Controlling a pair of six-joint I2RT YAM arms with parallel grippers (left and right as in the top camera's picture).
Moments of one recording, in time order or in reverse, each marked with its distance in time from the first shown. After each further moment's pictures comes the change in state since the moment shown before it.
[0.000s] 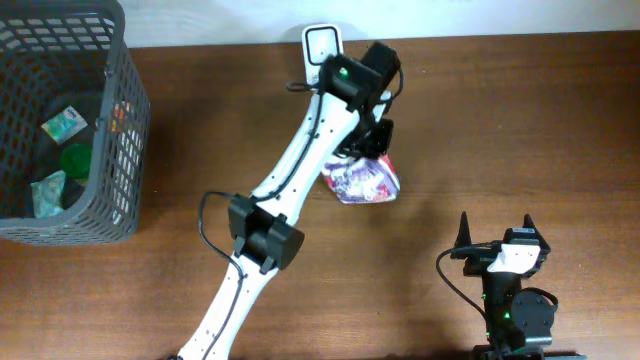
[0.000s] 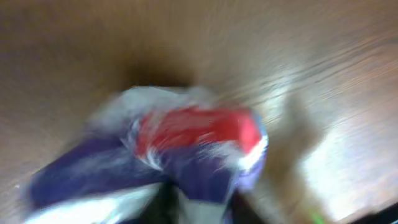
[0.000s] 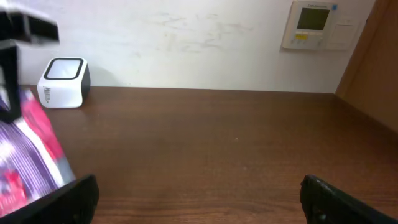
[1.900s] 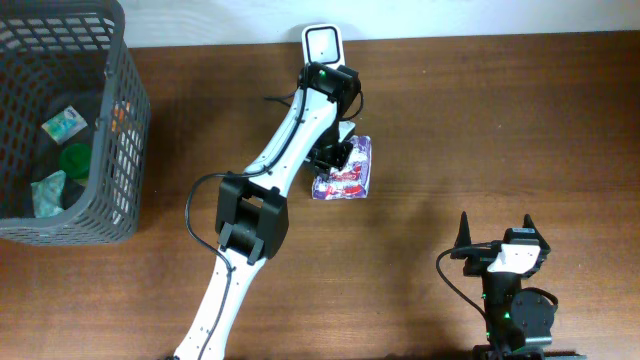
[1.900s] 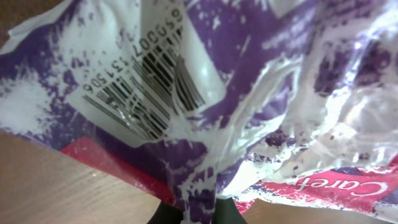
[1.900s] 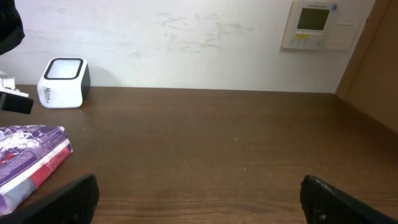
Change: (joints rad) left arm 0.111 0.000 -0.310 -0.014 -0.109 0.259; right arm 0.000 0.000 0.000 0.000 0.000 0.000
